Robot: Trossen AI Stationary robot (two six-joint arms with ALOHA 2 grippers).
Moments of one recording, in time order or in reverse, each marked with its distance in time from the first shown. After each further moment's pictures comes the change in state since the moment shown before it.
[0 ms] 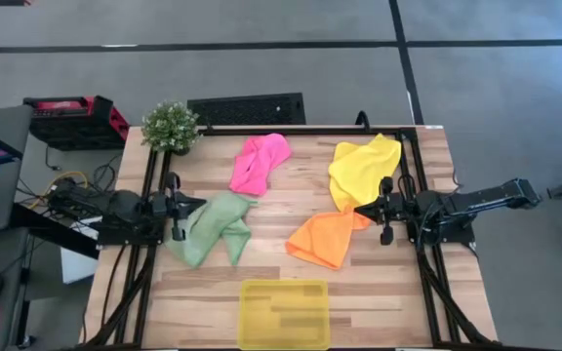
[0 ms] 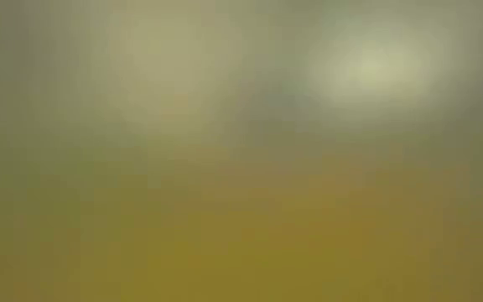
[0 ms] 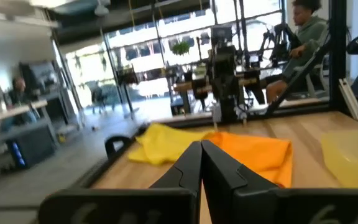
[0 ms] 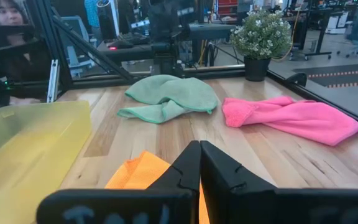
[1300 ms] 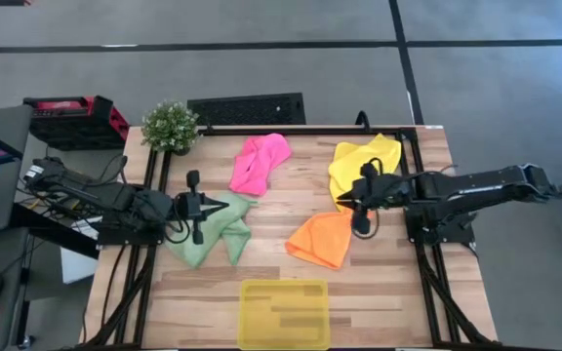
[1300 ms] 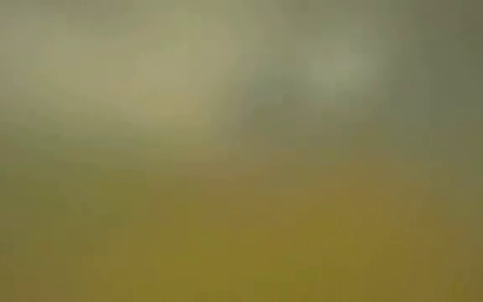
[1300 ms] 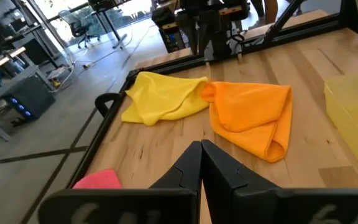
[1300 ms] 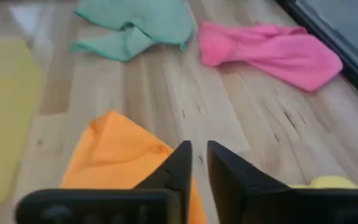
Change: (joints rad) left arm -0.002 0.725 0.524 -0.260 -0.026 -0.085; right arm -0.164 0.737 0.587 -0.373 -0.082 0.042
